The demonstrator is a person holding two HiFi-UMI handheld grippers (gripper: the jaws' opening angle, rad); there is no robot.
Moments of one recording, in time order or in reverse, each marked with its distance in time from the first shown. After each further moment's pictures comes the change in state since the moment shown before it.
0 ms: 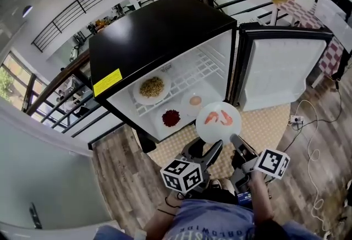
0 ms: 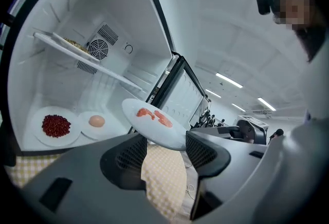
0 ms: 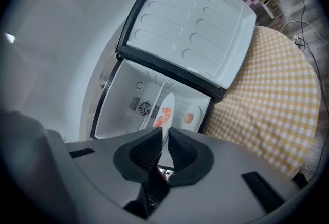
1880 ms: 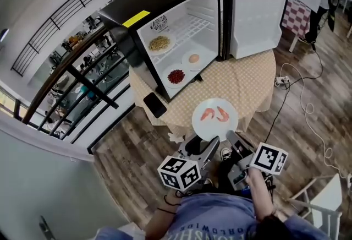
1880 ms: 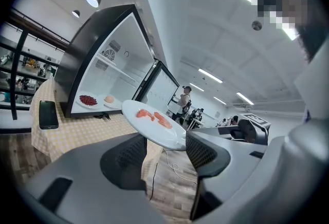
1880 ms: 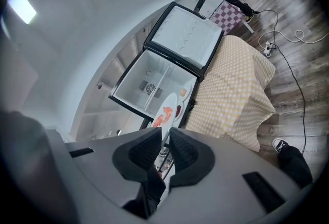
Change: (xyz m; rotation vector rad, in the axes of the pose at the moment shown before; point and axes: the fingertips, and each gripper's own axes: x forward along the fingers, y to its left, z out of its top) left arm -0.232 -0.033 -0.105 0.041 0.086 -0.165; right arm -0.113 0.047 -0.245 0.001 -0.159 -0.101
